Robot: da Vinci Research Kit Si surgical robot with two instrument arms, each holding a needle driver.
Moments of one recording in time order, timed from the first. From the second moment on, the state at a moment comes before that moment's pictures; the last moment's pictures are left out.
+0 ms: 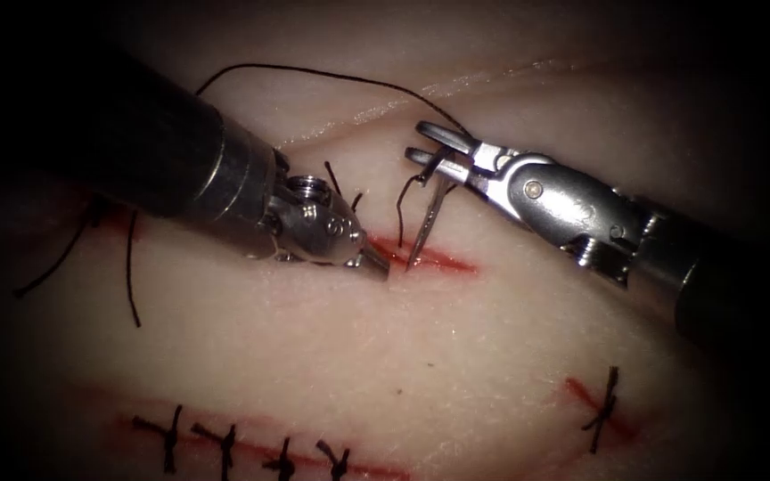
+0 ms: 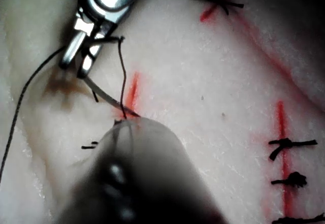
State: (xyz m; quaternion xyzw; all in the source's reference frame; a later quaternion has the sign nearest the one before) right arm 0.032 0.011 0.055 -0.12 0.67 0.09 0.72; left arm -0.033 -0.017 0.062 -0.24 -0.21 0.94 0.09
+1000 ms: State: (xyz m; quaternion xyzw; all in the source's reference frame) right arm 0.031 0.011 0.053 -0.12 0.68 0.08 0.72; left arm -0.033 -0.017 0.067 -0.24 -0.20 0.94 0.10
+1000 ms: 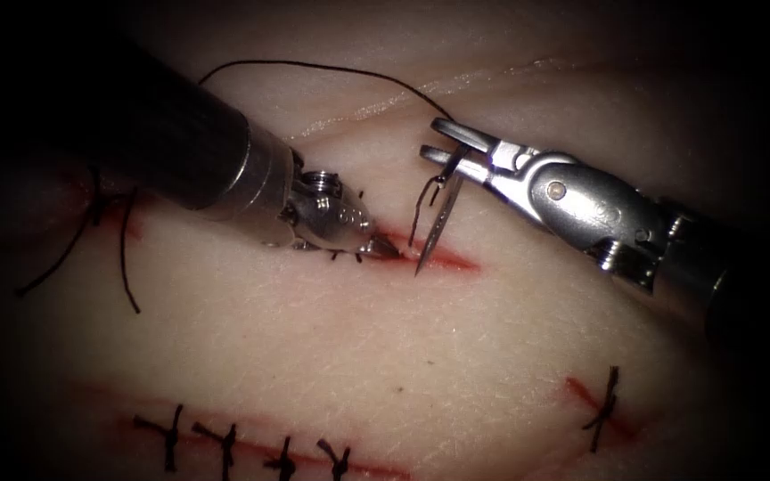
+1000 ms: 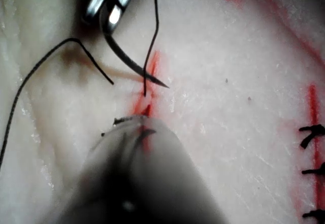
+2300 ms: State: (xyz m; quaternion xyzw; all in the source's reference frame) right arm 0.033 0.010 0.056 -0.15 0.67 0.06 0.72; left arm -0.033 -0.018 0.064 -0.23 -0.20 0.95 0.10
